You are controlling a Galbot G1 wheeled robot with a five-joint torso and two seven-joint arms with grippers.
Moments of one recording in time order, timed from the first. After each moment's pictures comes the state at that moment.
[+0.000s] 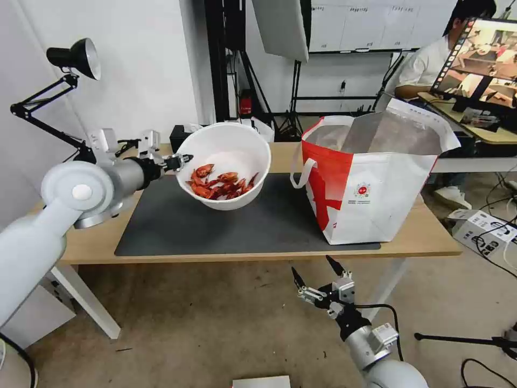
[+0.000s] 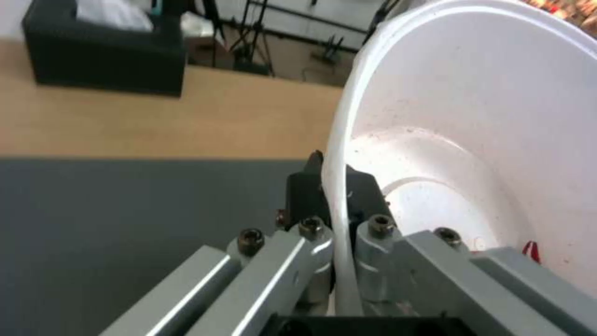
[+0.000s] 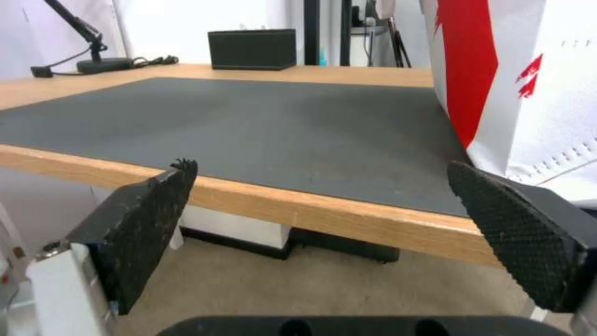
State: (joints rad) left arm 0.41 -0.65 -0.06 -1.91 -1.63 0.58 -0.45; right arm -1.55 0.98 0.19 2.07 0.36 0.16 0.15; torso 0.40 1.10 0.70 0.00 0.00
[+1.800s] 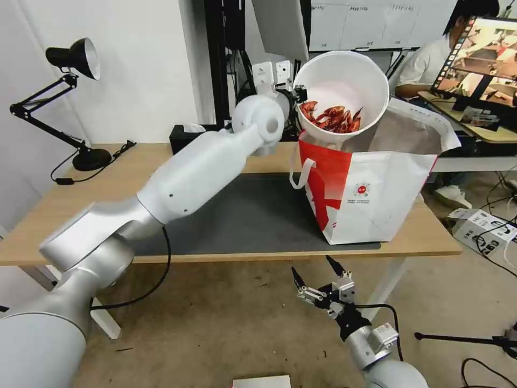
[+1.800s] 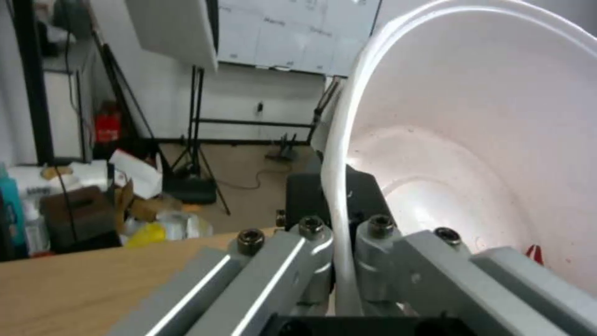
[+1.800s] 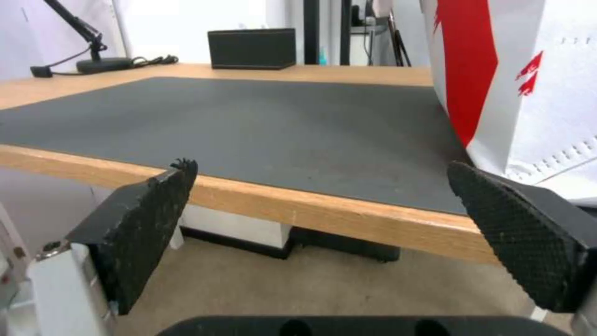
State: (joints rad) left arm -0.15 -1.30 0.50 -1.40 -1.31 0.24 -0.55; right arm -1.55 0.98 0.19 2.07 0.36 0.16 0.15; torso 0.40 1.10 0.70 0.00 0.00
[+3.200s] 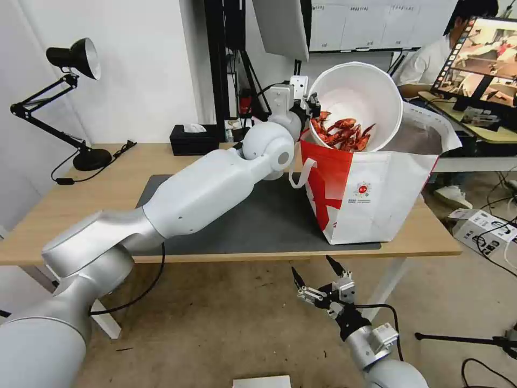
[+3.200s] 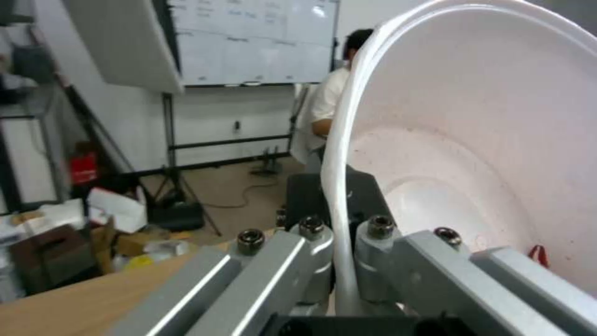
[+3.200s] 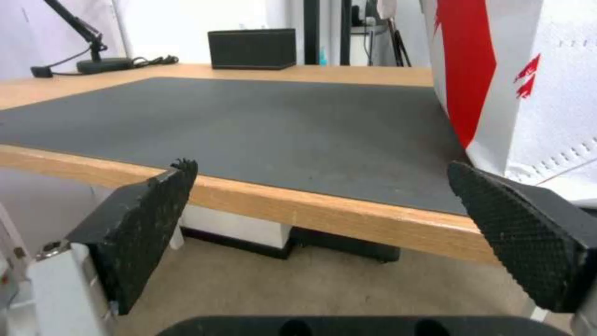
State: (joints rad) left arm -0.12 -1.31 0.57 -1.43 -1.17 0.20 -0.47; right arm -1.55 0.98 0.19 2.07 0.36 0.16 0.15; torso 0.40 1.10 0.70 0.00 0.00
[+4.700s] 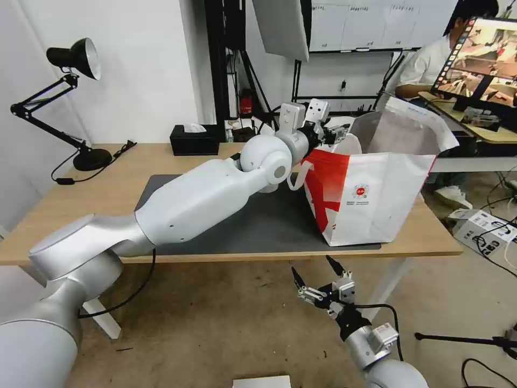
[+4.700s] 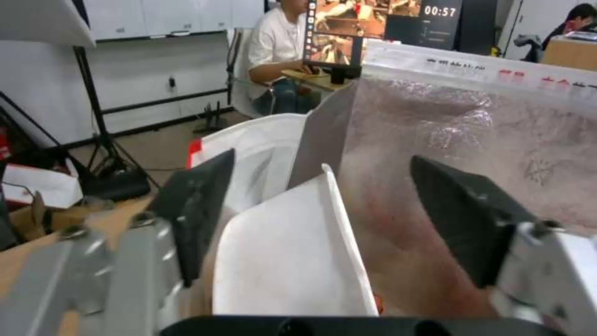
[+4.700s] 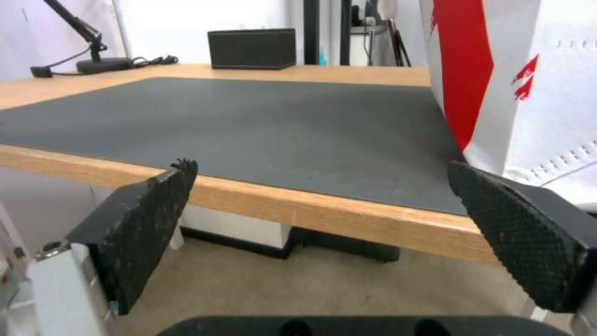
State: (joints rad) left arm -0.11 -1.27 0.62 -1.48 -1.22 0.30 -0.32; right arm -1.55 0.98 0.19 2.07 0.36 0.16 0.15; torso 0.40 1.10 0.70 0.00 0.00
